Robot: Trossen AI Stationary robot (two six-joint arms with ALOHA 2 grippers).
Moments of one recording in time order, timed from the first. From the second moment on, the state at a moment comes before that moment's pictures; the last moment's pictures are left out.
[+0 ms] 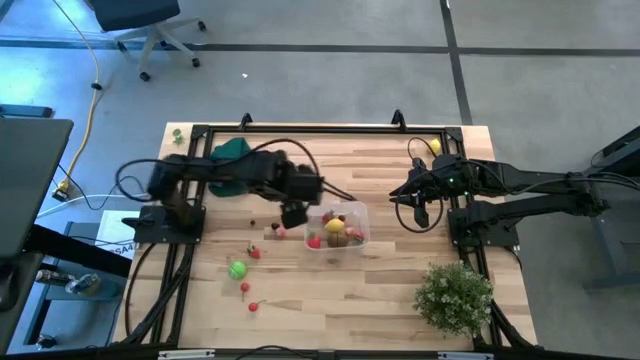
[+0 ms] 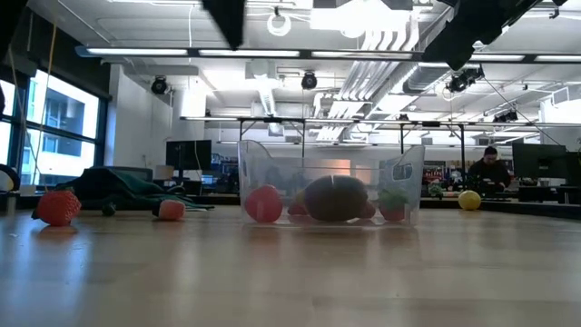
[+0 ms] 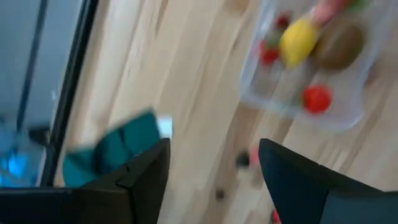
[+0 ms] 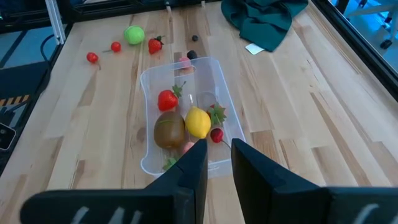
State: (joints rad) left arm 0.03 1.83 1.96 -1.57 -0.36 -0.40; right arm -0.10 0.79 0.76 -0.54 -0.07 0.07
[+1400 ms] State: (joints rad) left arm -0.01 0.99 0.49 -0.62 -0.28 -0.34; right arm -0.10 0.79 0.76 -0.54 -0.07 0.07
